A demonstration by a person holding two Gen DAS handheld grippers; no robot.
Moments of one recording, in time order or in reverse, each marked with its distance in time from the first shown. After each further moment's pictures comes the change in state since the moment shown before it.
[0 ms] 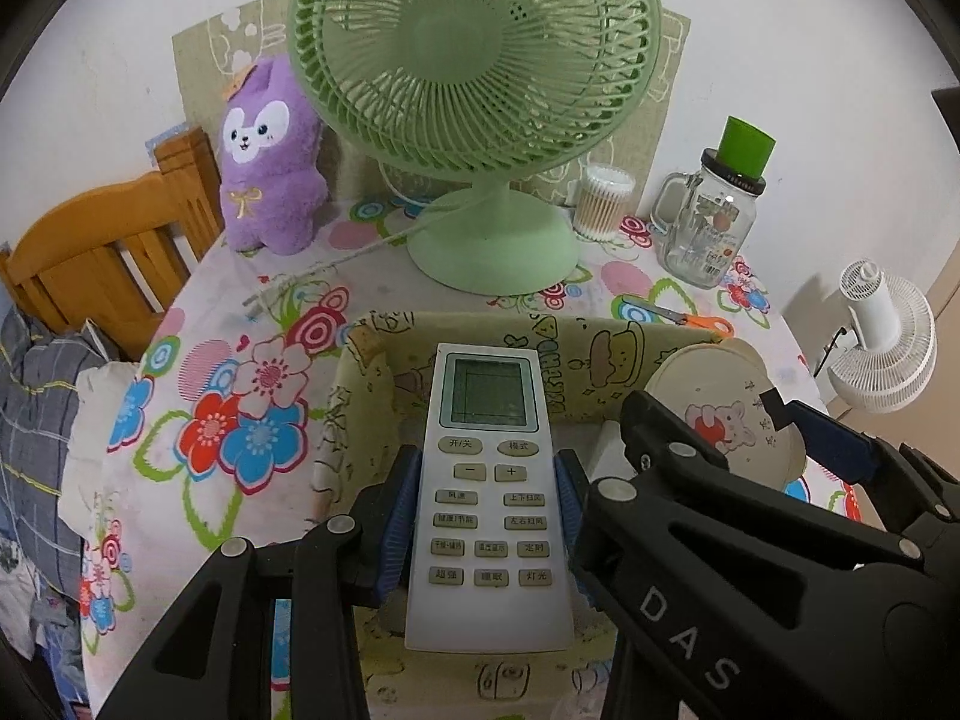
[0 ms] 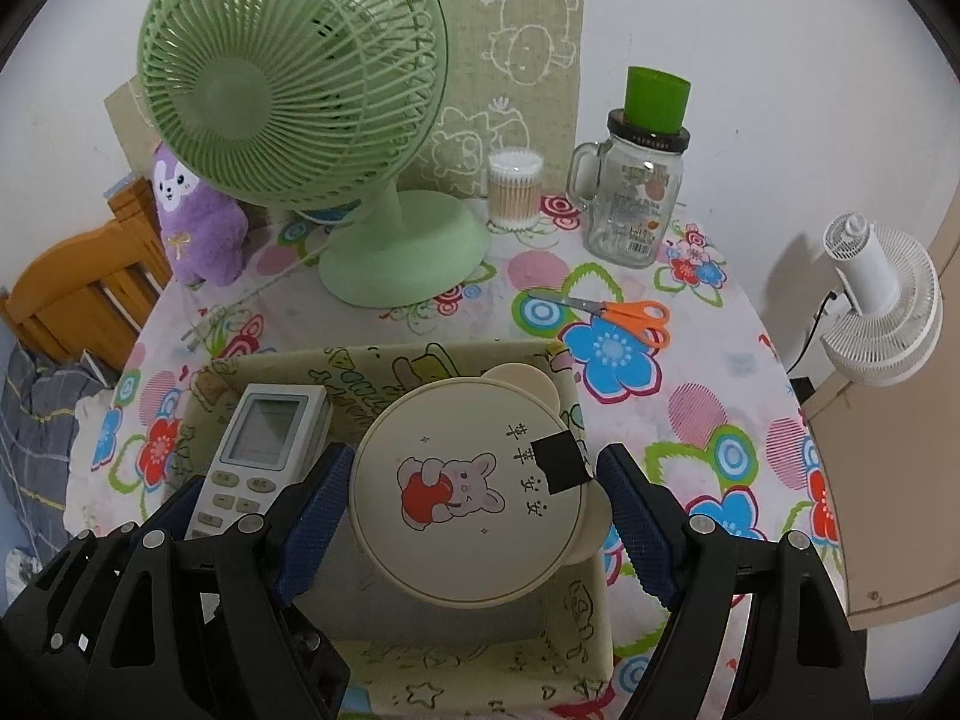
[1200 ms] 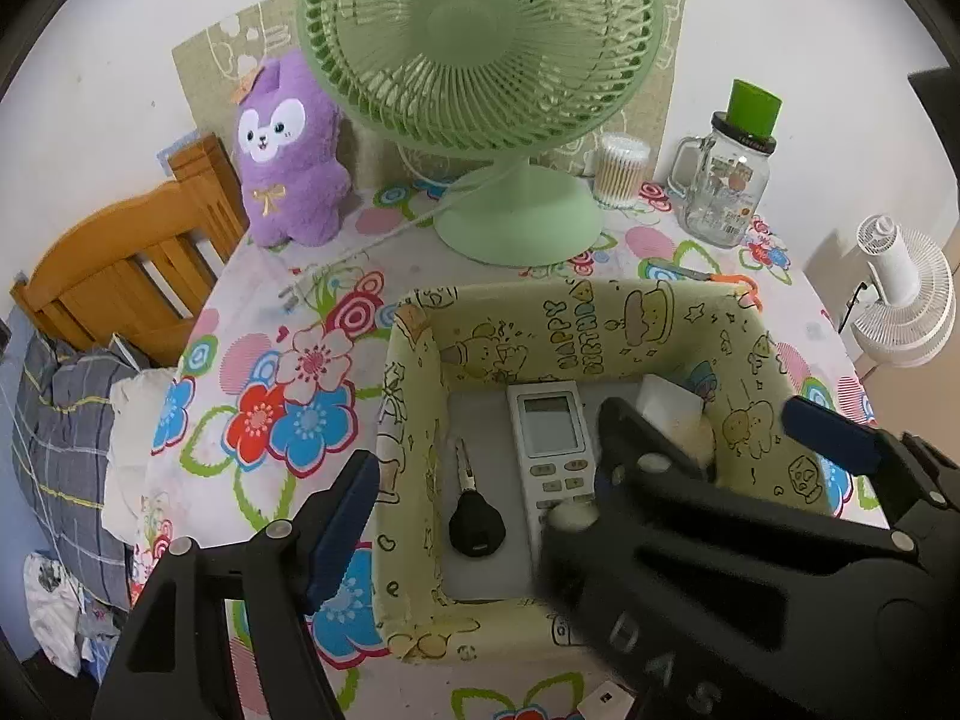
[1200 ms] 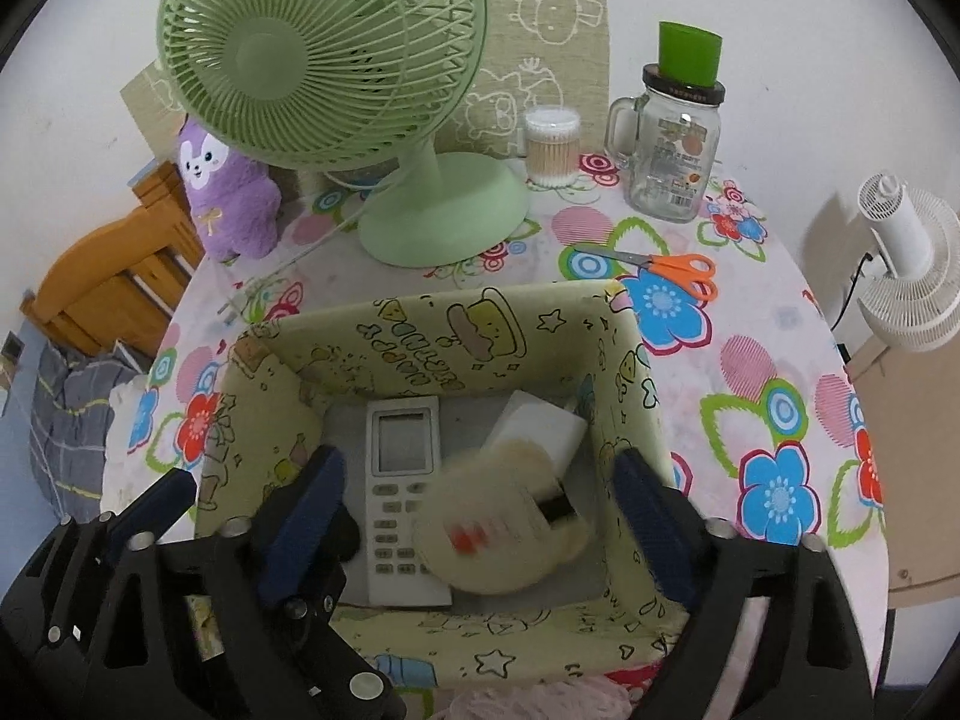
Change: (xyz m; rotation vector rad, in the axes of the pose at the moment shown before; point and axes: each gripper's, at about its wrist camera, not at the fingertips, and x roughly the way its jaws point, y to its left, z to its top) left arm -0.015 0.008 -0.007 0.079 0.046 0.081; right arm -0.006 0.014 -0.012 0.021 0.056 0.095
